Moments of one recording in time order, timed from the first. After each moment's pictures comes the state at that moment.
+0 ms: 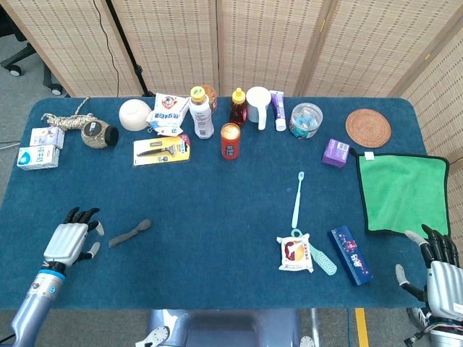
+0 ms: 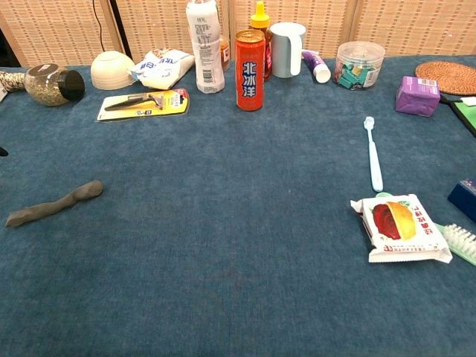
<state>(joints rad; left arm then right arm) -0.29 -1.29 -0.05 -1.61 1.26 1.11 0.21 -0.08 -1.17 0.07 -1.75 -1.47 1.60 0.03</state>
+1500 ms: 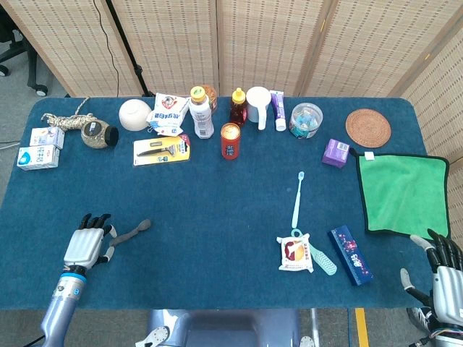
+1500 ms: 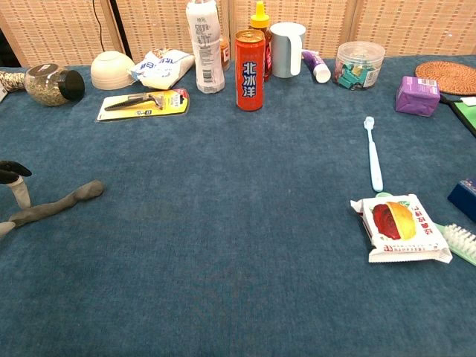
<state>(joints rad) -0.30 -1.47 -0.05 -1.59 1.12 1.18 0.41 -0.10 -1.17 0.06 -1.72 -1.48 1.61 0.09</state>
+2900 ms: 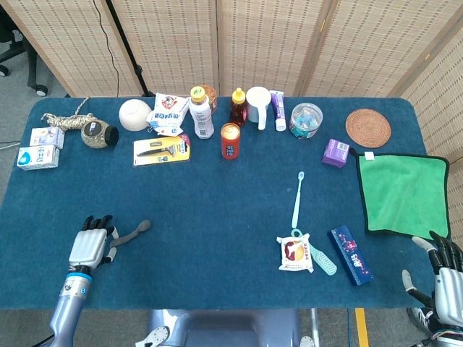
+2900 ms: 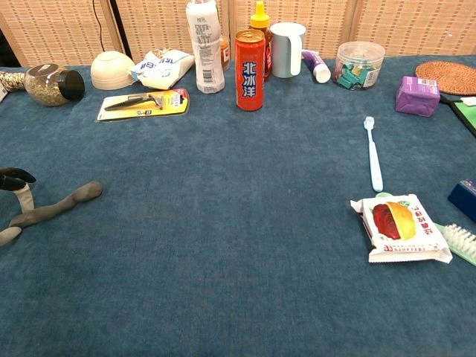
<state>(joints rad) -0.31 -1.52 -0.05 -1.58 1.05 1.19 0.46 -0.11 -1.17 0.06 -1.72 -1.47 1.61 0.10</state>
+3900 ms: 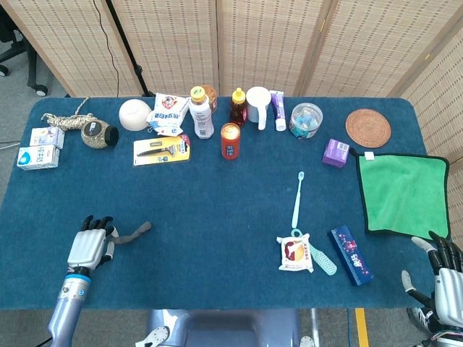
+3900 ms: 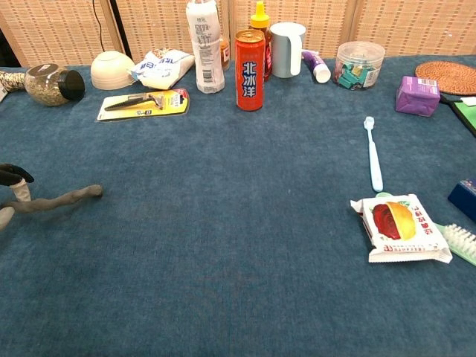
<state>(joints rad) -0.30 -1.50 -0.05 -1.61 1.09 1.22 0.42 -0.11 -1.16 0.05 -1.73 -1.48 1.61 0.10</state>
